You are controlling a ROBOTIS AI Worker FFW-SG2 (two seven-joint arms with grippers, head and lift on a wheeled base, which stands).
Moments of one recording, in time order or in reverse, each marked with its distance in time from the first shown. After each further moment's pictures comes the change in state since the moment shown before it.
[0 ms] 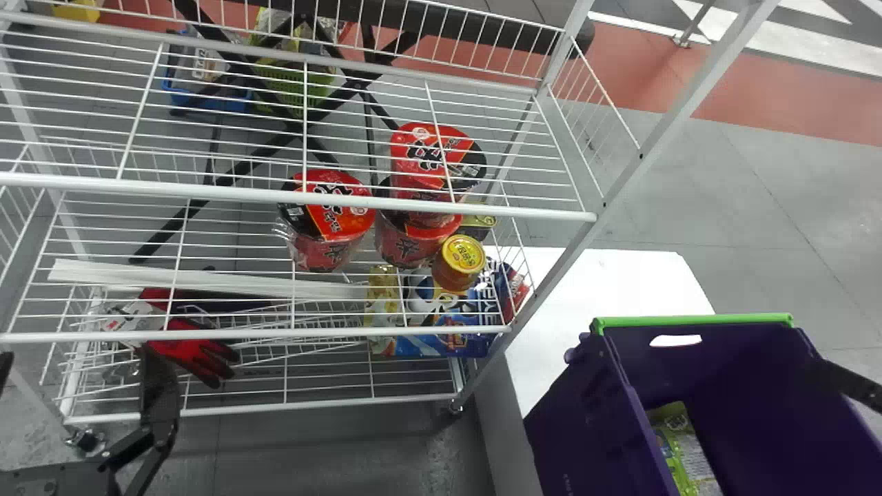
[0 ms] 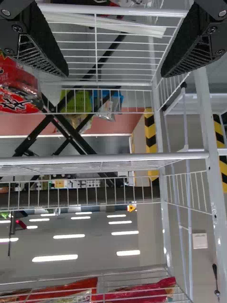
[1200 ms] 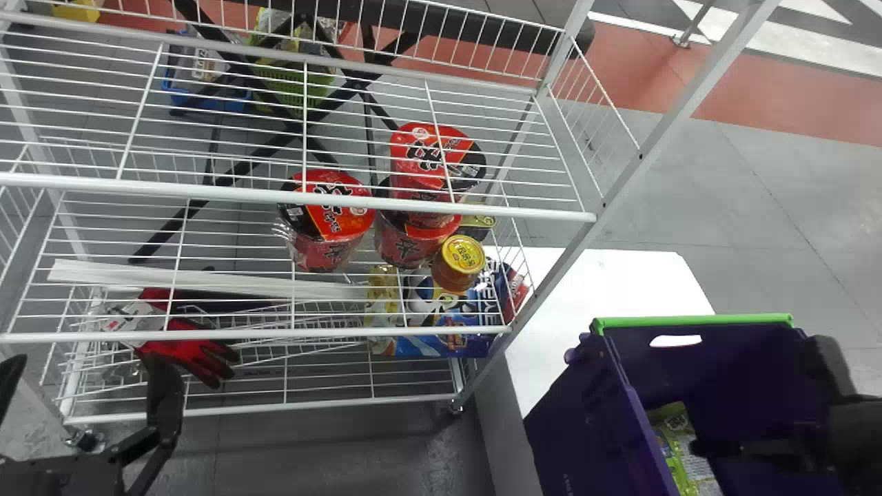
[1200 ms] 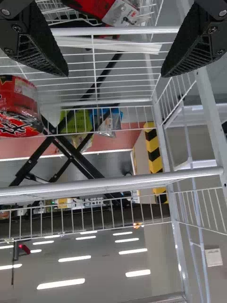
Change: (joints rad) left arm -0.024 0.016 -0.006 -0.012 0.013 0.105 0.010; right arm -0.116 -0.093 0.484 0.464 0.529 -0.126 0.122
